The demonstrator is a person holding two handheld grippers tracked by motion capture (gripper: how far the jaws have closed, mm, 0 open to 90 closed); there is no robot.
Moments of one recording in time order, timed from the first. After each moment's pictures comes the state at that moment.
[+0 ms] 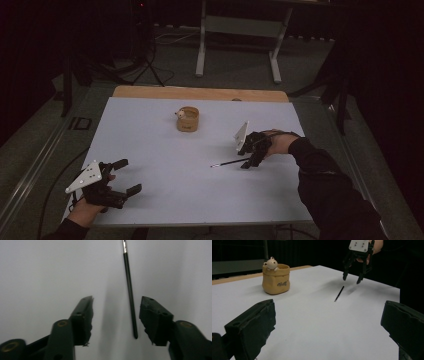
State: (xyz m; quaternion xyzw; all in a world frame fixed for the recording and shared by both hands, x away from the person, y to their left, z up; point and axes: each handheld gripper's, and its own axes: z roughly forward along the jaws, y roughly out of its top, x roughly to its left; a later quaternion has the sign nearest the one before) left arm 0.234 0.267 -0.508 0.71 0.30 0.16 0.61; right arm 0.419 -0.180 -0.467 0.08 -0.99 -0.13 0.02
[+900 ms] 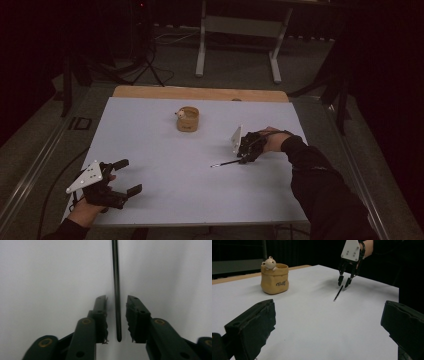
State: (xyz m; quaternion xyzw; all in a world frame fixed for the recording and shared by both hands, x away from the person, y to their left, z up) left arm 0.234 0.266 -0.509 0.72 0.29 0.16 0.61; right arm 0.434 -0.173 -0.492 0.12 -0.99 -0.09 -0.01
